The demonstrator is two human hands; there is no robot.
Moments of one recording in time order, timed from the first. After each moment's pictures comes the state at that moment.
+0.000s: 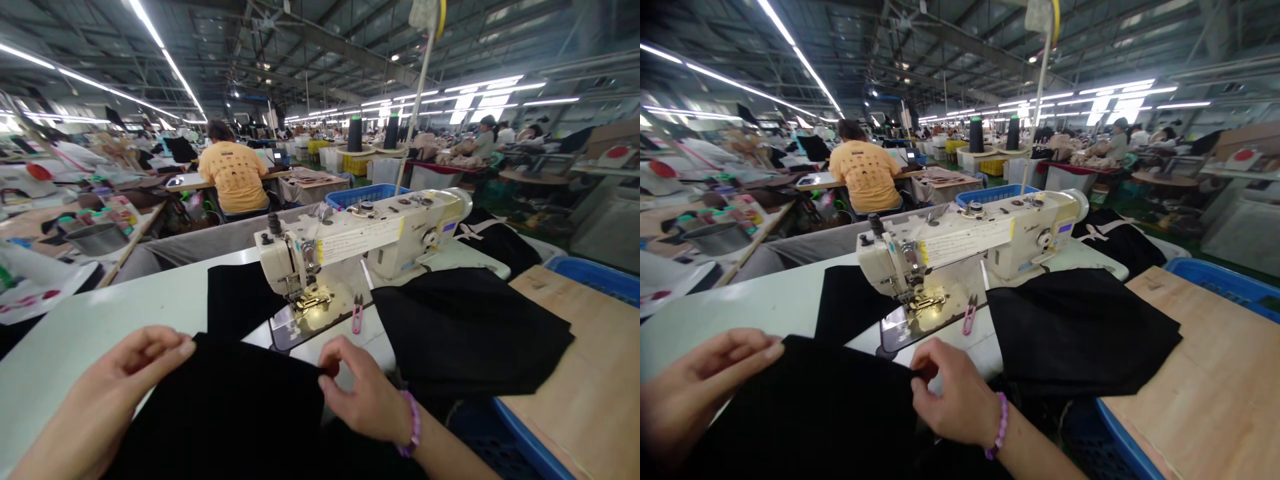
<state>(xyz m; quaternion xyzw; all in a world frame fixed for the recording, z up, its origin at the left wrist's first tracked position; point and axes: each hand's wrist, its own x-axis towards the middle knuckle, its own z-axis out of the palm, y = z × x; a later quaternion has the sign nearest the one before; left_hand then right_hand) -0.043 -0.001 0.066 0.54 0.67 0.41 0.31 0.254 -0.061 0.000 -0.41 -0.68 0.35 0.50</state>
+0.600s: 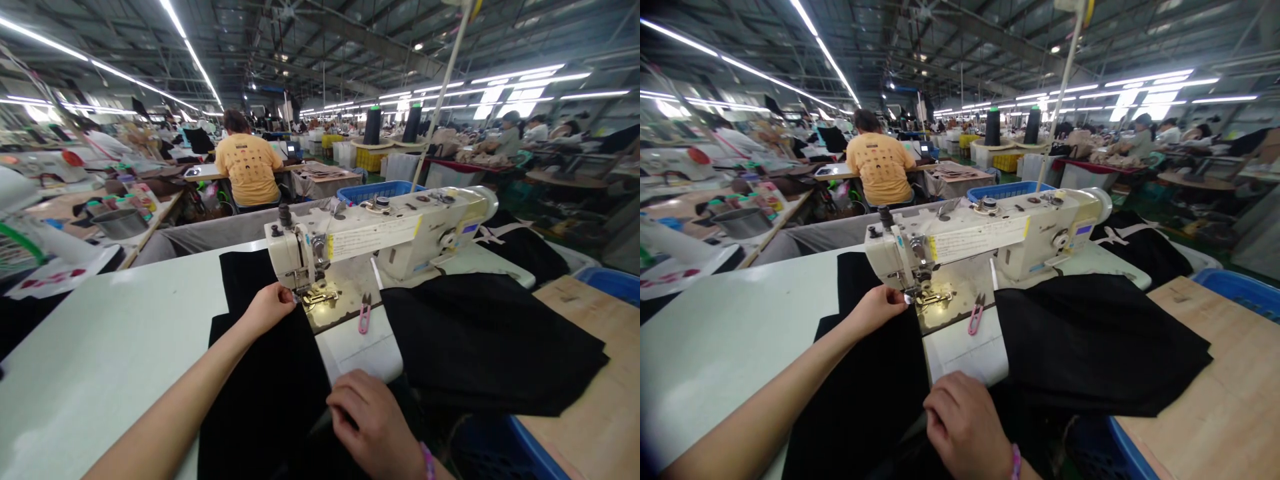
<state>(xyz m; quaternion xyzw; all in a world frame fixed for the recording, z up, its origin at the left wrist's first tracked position) 0.055 0.104 -0.006 0.73 0.57 0.24 0.28 0.254 -0.088 -0.062 -0.44 -0.78 0.10 0.43</state>
